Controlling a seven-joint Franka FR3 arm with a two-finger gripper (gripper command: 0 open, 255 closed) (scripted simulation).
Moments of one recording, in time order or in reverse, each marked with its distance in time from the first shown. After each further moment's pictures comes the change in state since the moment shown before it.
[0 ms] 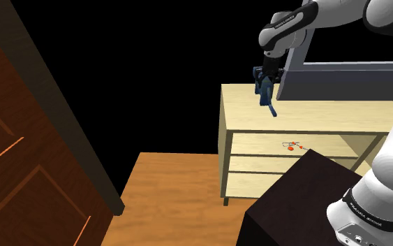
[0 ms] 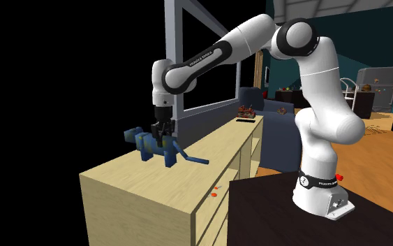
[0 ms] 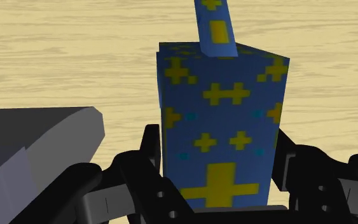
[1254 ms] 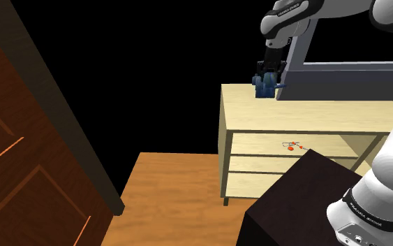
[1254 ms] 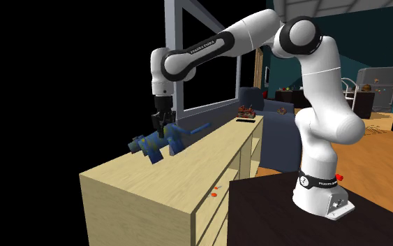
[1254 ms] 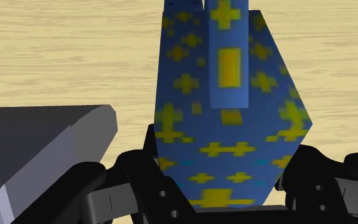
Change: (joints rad) arm -0.001 -0.031 0.001 0.075 -0.012 -0.143 0.013
